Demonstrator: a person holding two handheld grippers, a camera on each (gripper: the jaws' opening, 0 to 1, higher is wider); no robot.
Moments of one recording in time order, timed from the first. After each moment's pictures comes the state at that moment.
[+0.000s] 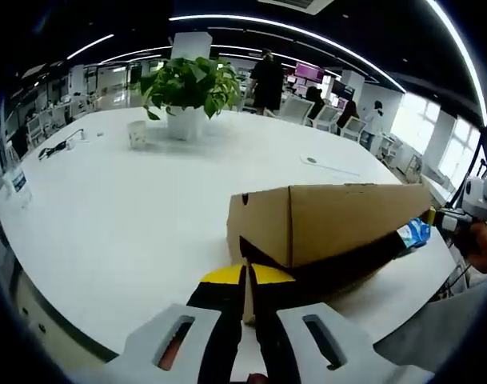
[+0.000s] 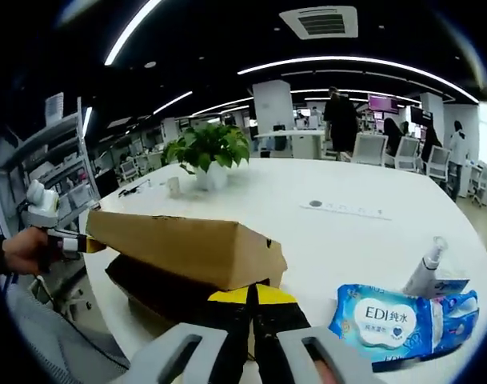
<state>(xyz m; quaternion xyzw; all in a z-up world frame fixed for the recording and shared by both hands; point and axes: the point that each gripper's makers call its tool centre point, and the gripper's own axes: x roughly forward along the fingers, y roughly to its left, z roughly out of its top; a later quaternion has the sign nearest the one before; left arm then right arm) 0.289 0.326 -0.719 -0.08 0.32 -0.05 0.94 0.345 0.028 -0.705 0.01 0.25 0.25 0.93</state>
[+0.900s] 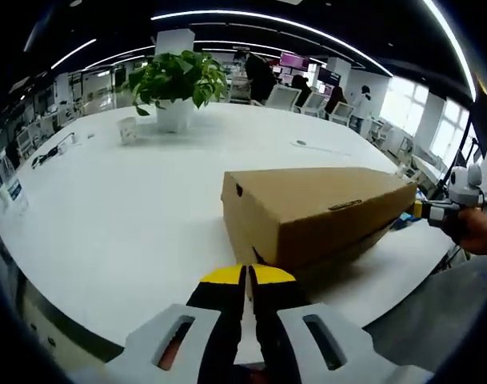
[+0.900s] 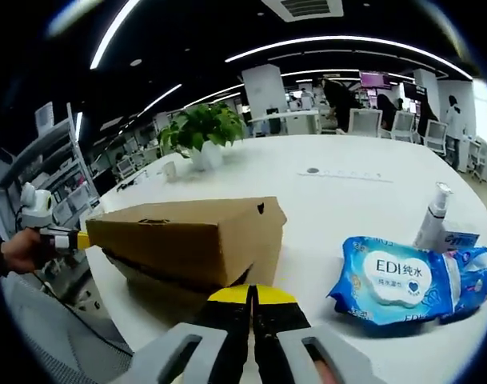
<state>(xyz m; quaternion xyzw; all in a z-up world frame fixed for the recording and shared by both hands) 0.264 0.324 -0.737 -0.05 0.34 -0.08 0.94 0.322 0.020 -0.753 0.03 0.30 0.25 0.92</state>
